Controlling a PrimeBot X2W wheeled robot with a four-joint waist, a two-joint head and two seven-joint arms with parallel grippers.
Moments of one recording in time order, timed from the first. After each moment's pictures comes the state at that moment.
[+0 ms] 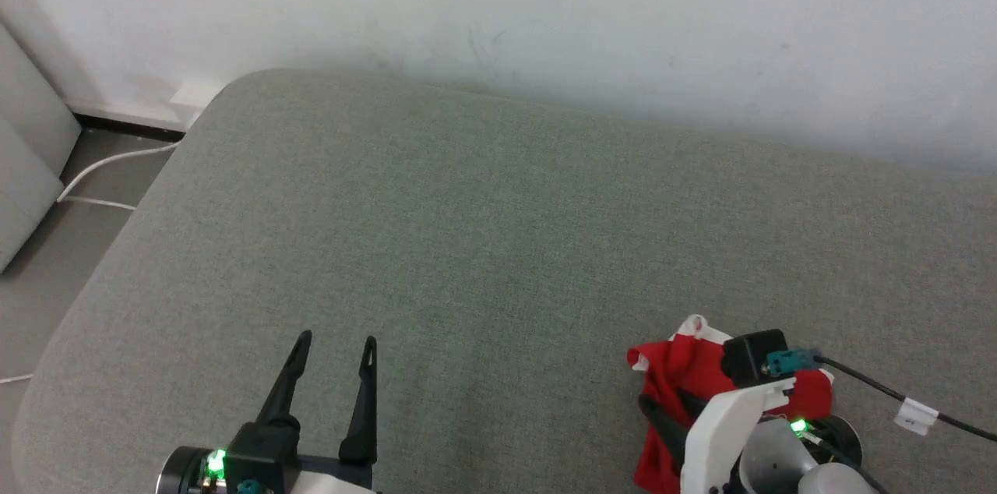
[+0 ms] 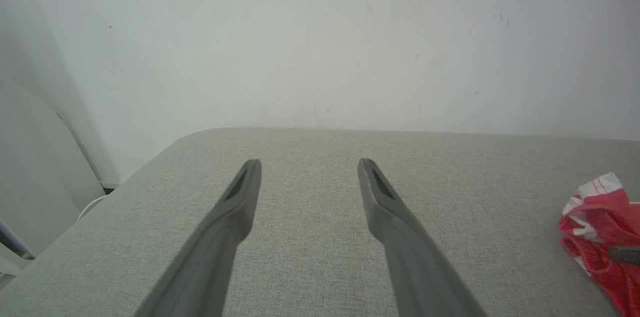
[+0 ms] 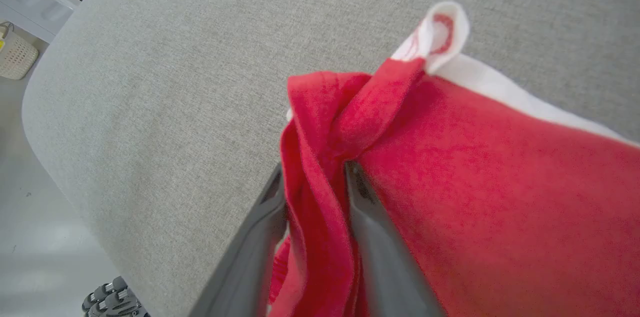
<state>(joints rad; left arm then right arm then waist) 0.14 0.08 -0.11 -0.02 -0.04 -0.01 -0.26 -0.04 -0.05 0.18 0.21 0.35 0.13 0.45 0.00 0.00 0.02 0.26</state>
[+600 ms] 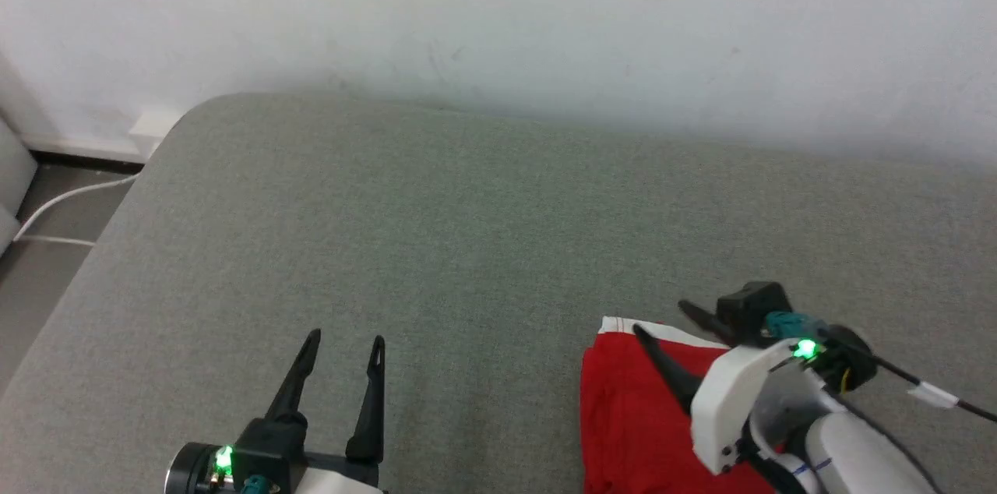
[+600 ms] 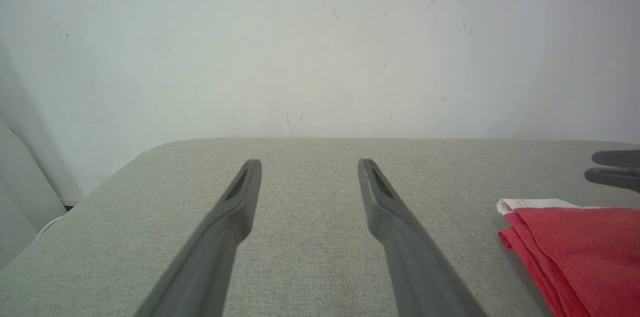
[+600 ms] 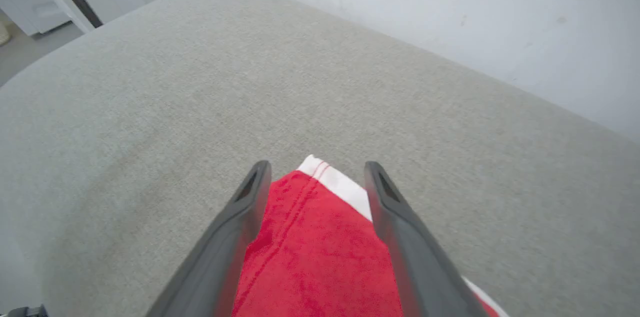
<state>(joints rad) 0.12 0.07 -0.11 0.01 -0.04 -0.03 -0.26 -0.17 -0.20 0.36 0.18 0.30 0.13 0.27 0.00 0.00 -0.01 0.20</state>
